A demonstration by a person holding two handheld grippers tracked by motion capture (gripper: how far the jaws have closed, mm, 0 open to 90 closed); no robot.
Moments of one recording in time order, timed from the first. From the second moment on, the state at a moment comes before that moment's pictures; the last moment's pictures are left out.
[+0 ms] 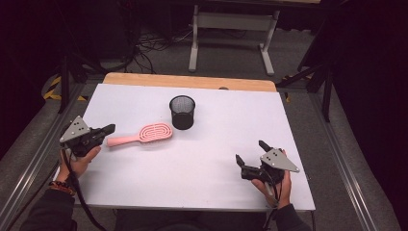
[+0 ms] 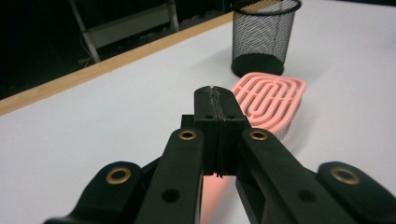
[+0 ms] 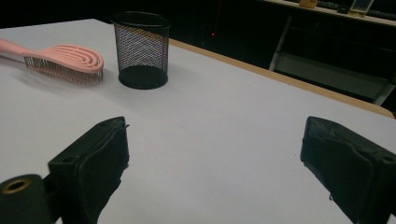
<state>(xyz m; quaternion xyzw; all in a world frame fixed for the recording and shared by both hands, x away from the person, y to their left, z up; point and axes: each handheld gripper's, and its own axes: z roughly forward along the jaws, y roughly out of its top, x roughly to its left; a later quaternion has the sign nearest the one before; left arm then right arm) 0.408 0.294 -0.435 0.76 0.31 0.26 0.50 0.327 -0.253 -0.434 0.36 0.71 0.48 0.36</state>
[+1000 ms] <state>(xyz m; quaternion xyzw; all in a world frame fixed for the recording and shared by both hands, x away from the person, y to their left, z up) 0.450 0.275 -0.463 0.85 0.36 0.18 0.34 0.329 -0.249 -0.440 0.35 0.73 0.47 0.34</state>
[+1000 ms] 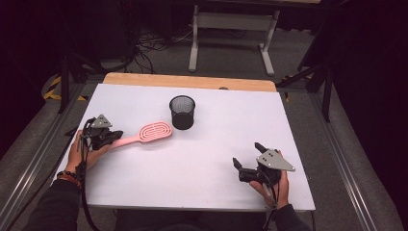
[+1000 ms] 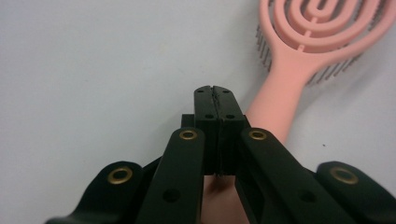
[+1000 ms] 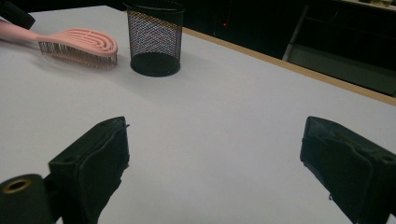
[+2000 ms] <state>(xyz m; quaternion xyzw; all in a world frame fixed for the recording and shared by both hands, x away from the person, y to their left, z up) 0.424 0.250 -0.462 0.88 0.32 0.15 0.31 0.328 -0.248 -0.440 0.34 0.74 0.47 0.33</state>
